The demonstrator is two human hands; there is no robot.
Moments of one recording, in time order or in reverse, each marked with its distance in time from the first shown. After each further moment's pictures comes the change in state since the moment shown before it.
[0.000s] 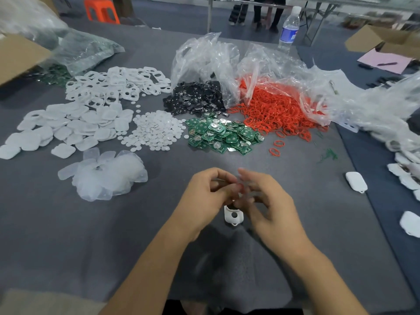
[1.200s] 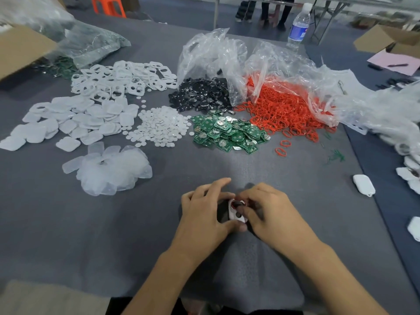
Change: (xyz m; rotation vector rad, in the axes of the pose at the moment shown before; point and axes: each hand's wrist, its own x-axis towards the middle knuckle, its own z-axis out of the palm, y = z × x) left_hand -0.018 -0.053 -0.013 0.826 0.103 0.319; right_hand 0.009 0.000 -0.007 -0.503 -0.284 -0.029
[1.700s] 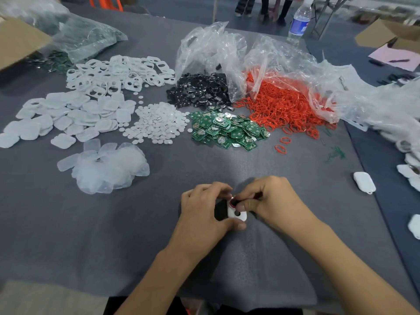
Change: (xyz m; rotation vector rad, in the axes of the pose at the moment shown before) left_hand -0.002 -0.003 0.001 -0.051 -0.024 -0.085; right_hand 0.028 0.009 -0.010 0.175 -0.177 0.190
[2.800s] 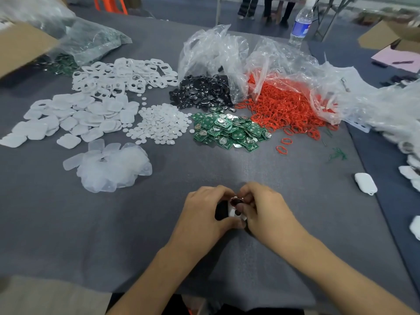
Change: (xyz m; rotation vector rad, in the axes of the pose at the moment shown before) left_hand 0.002 0.001 -0.002 0.029 0.007 0.148; right_hand -0.019 -0.012 0.027 -0.156 0.102 0.072
